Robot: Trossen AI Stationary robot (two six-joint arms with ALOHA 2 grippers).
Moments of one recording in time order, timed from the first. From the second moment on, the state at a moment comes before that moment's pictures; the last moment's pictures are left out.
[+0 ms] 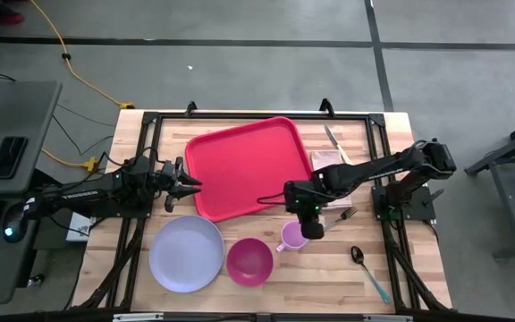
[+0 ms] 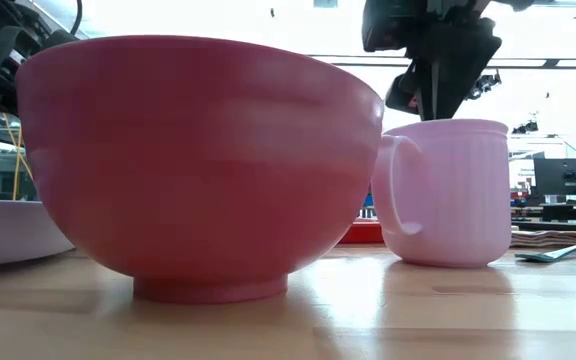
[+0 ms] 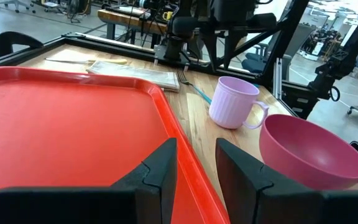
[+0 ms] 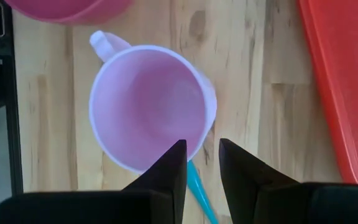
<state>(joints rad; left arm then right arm) 0.27 0.19 0.01 0.05 0.33 -0.16 0.14 1.59 1.20 -0.83 -0.22 0.22</state>
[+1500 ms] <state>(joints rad) 0.27 0.19 0.01 0.05 0.33 -0.16 0.21 1.66 1.20 -0.79 -0.14 0.39</state>
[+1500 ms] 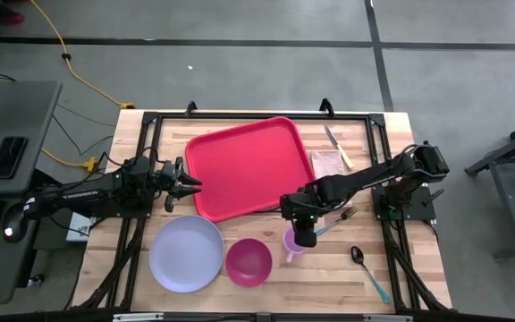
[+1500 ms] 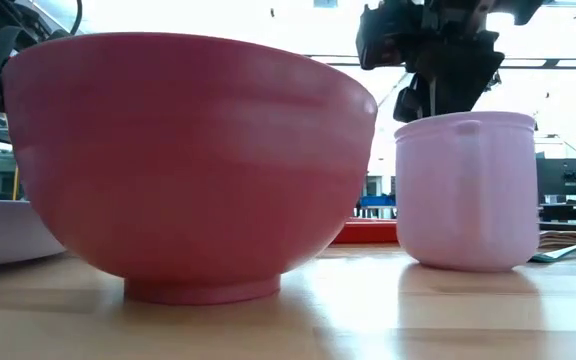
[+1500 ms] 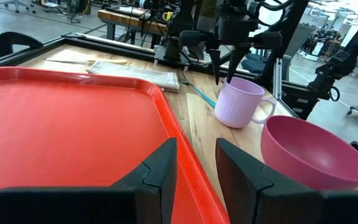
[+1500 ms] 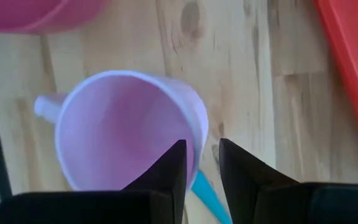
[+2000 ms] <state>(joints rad) 0.27 0.19 0.01 0.05 0.33 -0.16 0.21 1.66 1.20 -0.80 -0.13 0.37</state>
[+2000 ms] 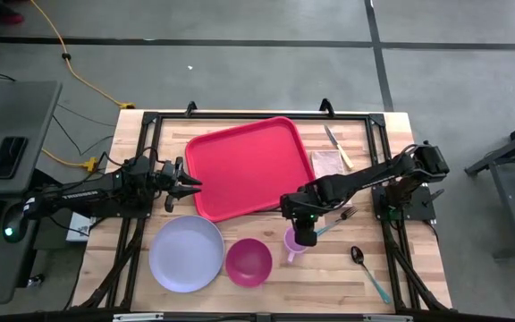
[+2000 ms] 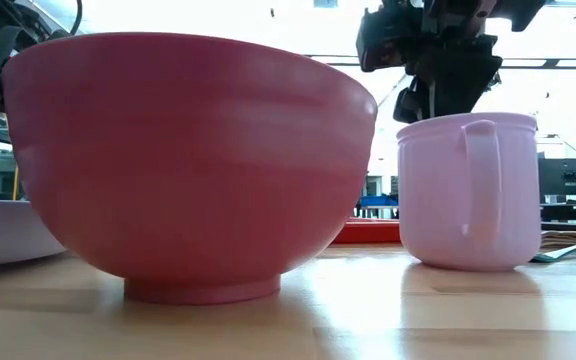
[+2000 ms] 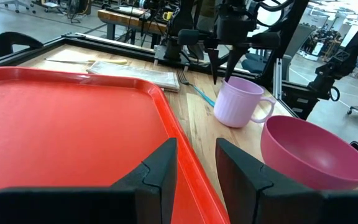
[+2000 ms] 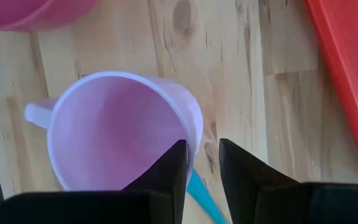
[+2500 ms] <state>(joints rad) 0.27 0.19 0.01 0.05 0.33 -0.17 0.21 1.72 1.20 -0.80 -0.11 0.36</state>
